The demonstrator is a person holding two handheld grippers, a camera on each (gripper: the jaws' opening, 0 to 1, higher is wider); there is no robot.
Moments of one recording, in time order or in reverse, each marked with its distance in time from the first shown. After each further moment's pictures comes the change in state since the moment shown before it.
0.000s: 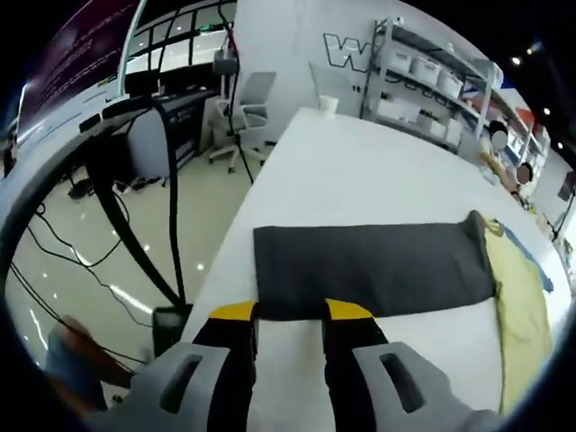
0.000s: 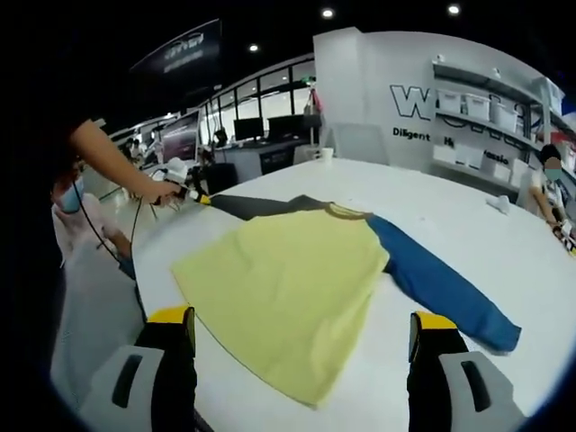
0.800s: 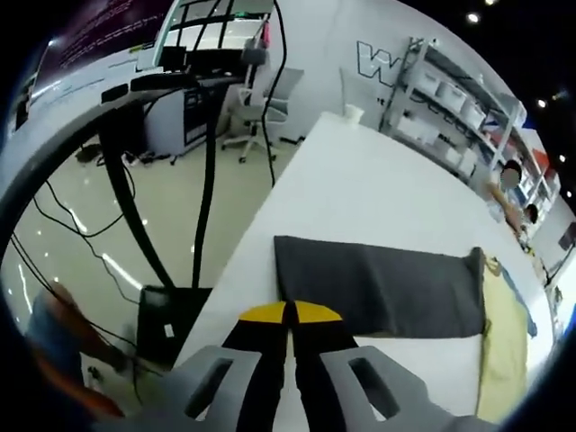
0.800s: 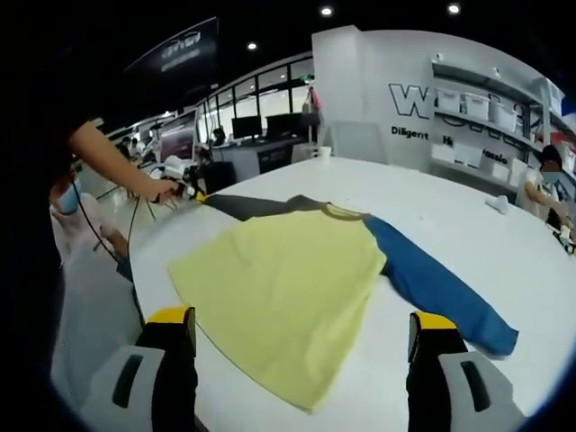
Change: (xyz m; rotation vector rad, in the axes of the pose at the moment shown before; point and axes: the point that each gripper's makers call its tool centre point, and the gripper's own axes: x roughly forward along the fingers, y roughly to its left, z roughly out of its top) left arm 0.000 0.007 0.009 -0.117 0.010 0.010; right arm 0.004 -0.004 0.006 -0.002 0.008 -0.005
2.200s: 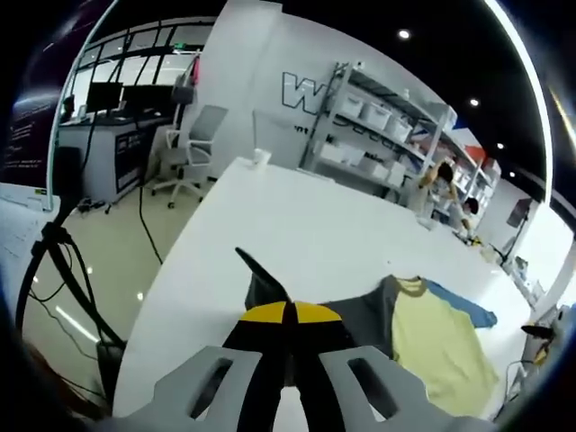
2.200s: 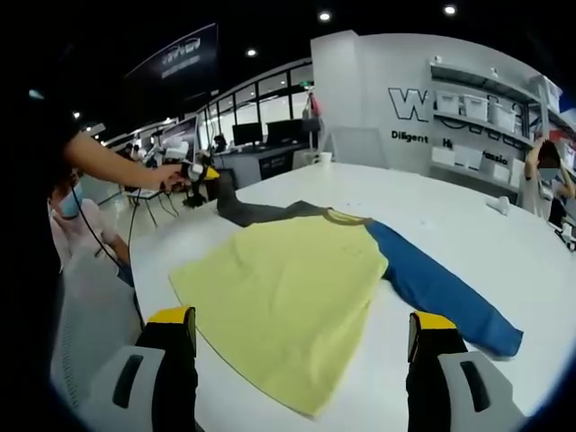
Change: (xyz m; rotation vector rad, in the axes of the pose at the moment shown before) left arm -0.049 -0.142 0.062 0.147 -0.151 -0.336; right arm 0.002 -0.001 0.002 0.011 -0.032 0.009
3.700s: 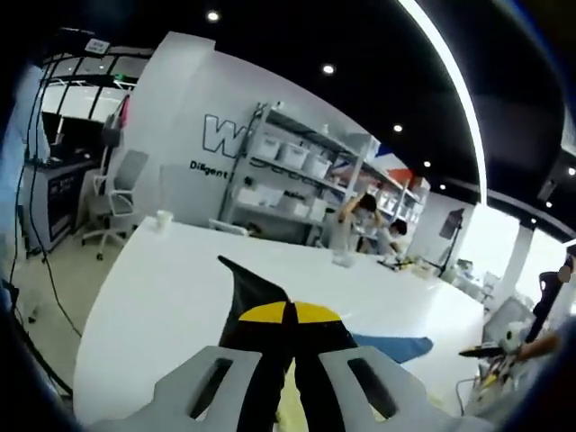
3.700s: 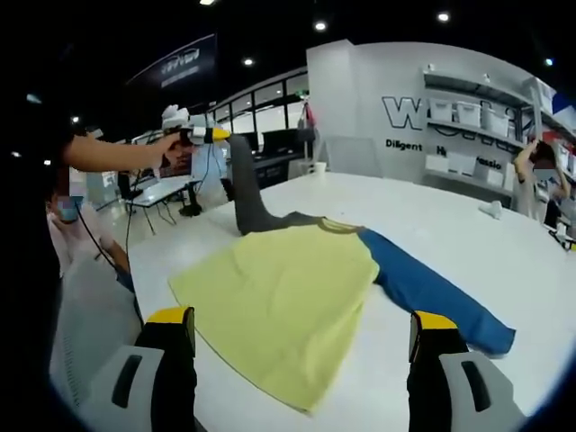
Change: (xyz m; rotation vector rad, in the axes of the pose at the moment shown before) left arm -0.039 -0.168 0.099 0.094 -0.187 -0.359; right arm -0.017 -0.002 0.005 0.005 -0.049 -0.021
